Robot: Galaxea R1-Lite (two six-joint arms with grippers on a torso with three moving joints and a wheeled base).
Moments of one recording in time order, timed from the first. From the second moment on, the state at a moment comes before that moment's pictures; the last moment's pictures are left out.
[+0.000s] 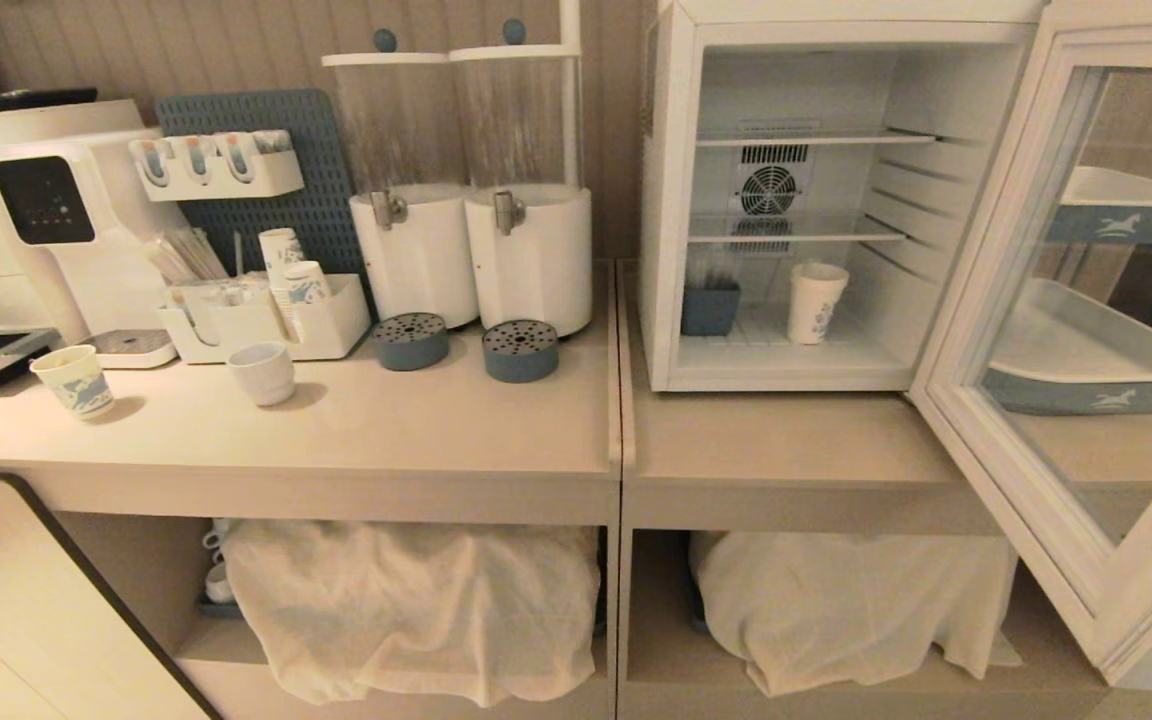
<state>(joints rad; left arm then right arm) 0.00 0.00 0.00 -0.04 -0.01 0.02 0.01 0.14 0.00 0.00 0.00 0.00</state>
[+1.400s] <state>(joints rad) 0.00 0.00 0.00 -0.05 -0.01 0.01 0.01 0.14 0.00 0.01 0.00 0.00</state>
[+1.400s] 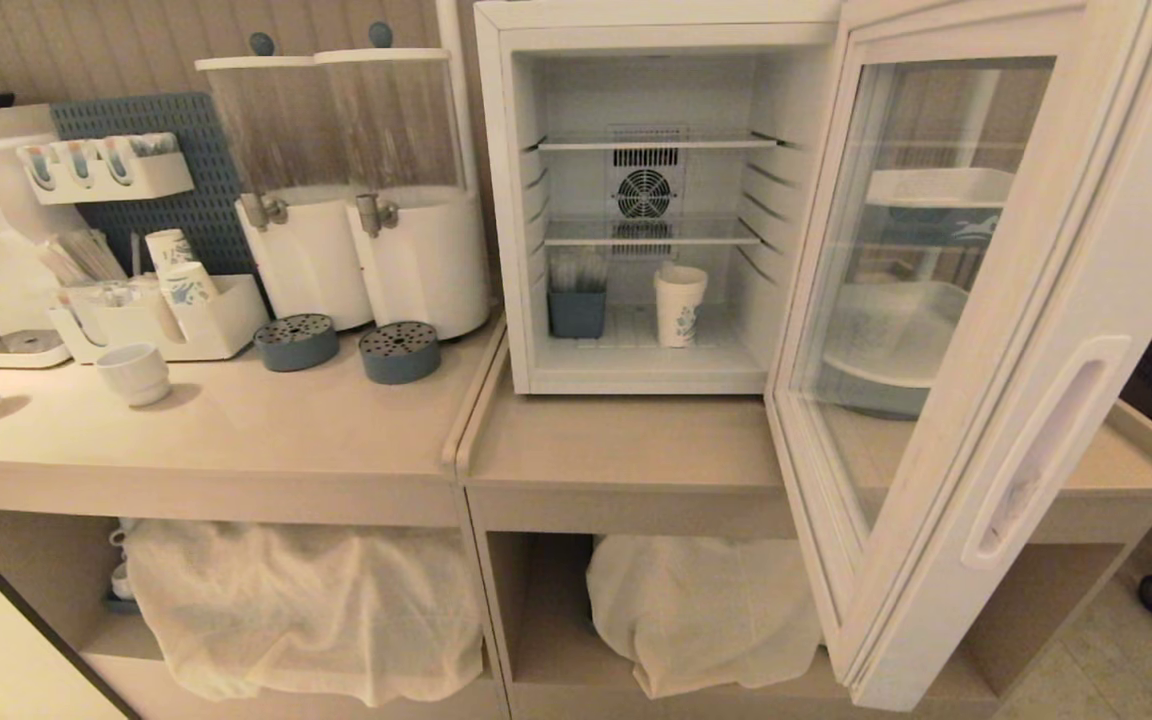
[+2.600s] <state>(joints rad) 0.00 0.00 0.00 -0.05 -0.01 0.01 0.01 0.14 -0.09 -0.01 0.01 0.02</state>
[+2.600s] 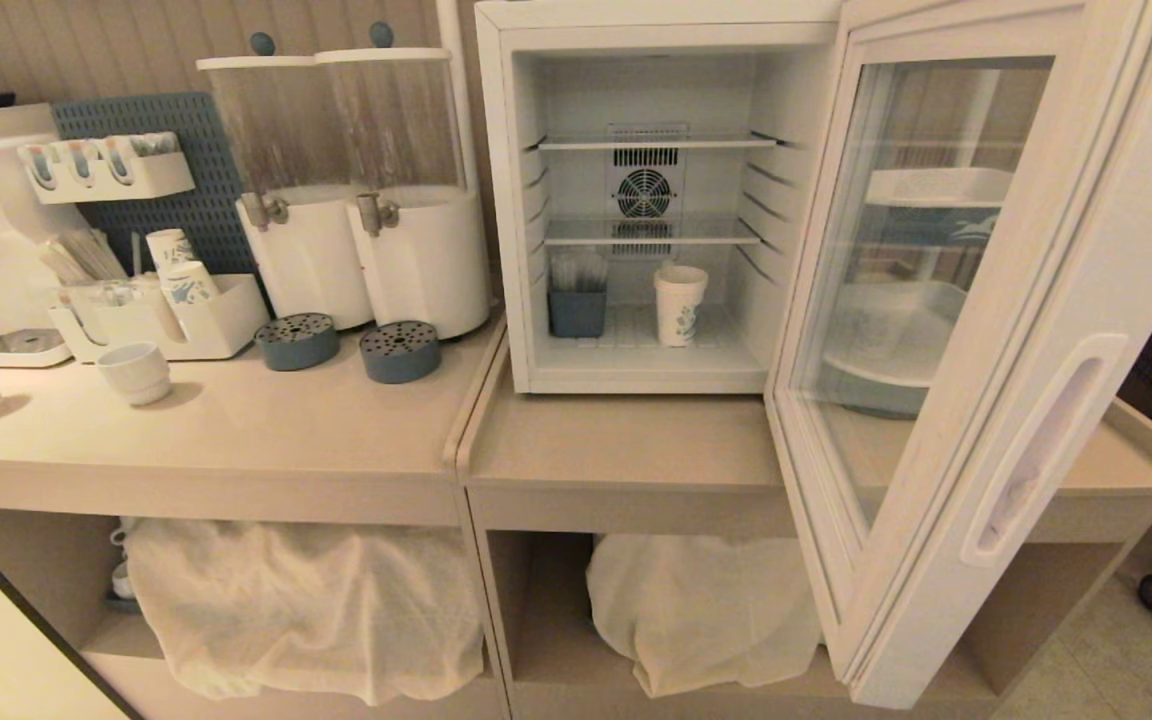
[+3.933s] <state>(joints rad) 0.00 0.00 0.00 -0.05 -0.01 0.01 0.57 0.55 -0.75 0.23 -0.09 0.18</state>
